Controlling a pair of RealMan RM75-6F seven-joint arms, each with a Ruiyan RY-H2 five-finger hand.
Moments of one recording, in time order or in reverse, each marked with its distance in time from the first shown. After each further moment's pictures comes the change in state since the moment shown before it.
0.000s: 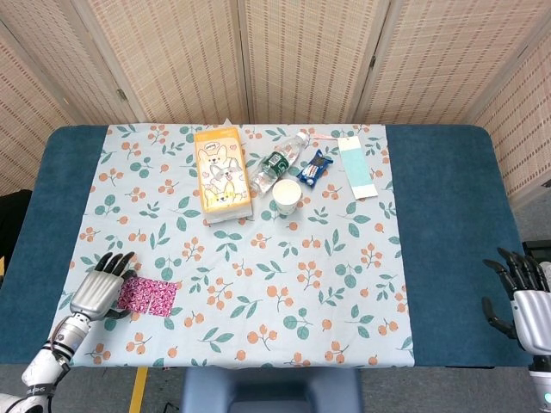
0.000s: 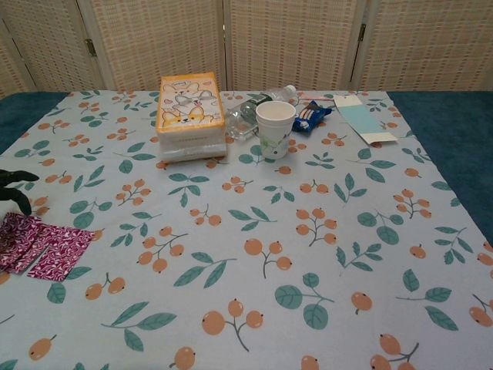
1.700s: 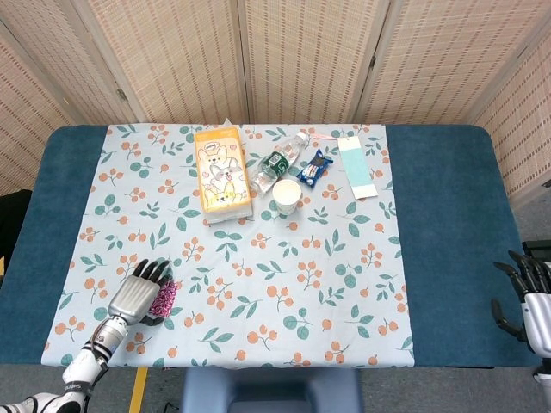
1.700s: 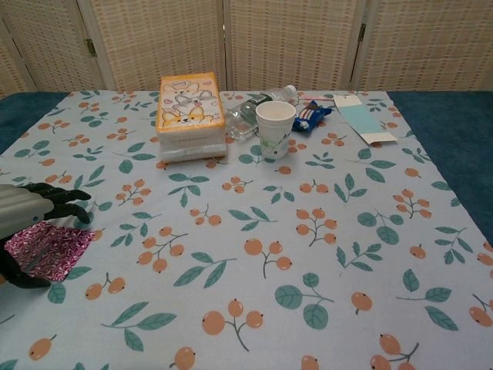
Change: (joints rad) left arm -0.046 -0.073 -0.052 -0.188 -0.164 -0.072 0.330; right arm -0.014 -0.008 0.001 0.054 0.017 0.001 0.060
